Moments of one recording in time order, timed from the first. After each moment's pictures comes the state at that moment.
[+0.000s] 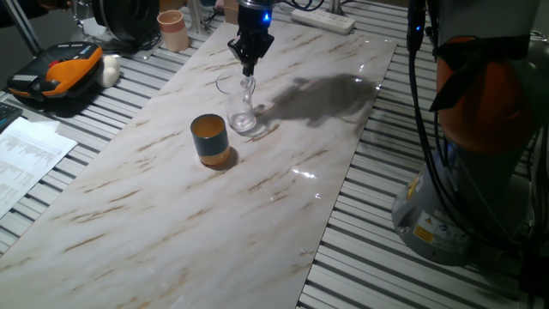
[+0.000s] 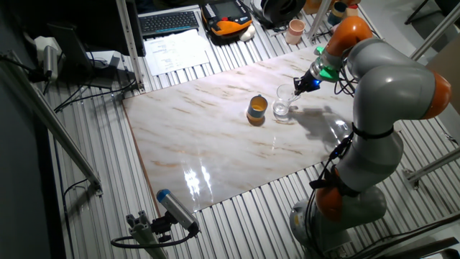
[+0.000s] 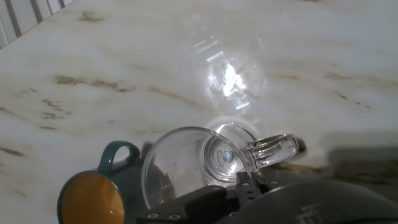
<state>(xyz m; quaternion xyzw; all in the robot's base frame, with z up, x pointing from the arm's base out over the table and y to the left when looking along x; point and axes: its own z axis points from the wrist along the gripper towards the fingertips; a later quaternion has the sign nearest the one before) 0.528 -0.120 0.160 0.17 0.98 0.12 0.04</state>
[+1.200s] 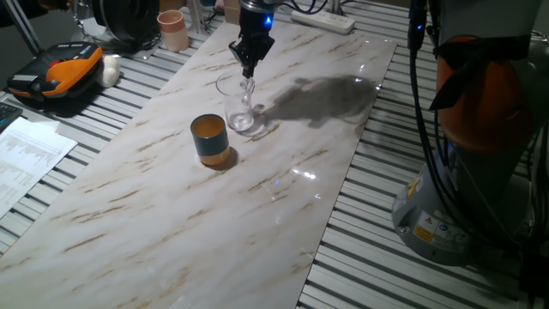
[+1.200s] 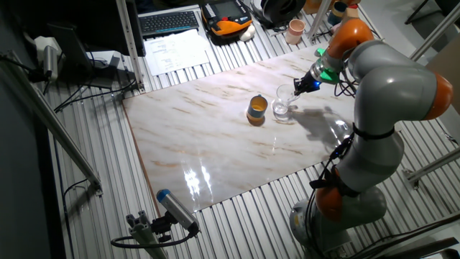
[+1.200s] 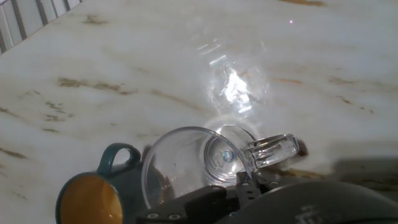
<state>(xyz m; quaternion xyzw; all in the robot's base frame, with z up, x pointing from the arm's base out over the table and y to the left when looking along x) 0.529 -0.120 0.155 0.17 0.98 0.12 0.05</state>
